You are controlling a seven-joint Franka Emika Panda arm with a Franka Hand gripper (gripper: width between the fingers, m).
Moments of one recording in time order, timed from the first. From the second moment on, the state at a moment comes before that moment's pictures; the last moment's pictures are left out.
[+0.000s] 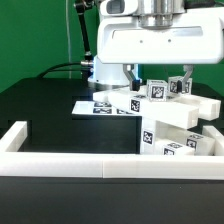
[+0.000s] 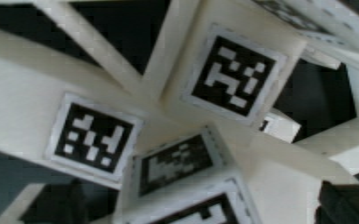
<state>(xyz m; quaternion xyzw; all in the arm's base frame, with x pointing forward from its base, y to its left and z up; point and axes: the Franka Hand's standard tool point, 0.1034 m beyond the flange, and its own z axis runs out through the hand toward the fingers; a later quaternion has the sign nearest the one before) 0.581 0.035 0.114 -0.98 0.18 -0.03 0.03</state>
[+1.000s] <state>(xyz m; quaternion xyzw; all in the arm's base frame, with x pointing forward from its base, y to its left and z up) 0.581 0.033 0.114 -1.00 0.03 -0.03 0.03</state>
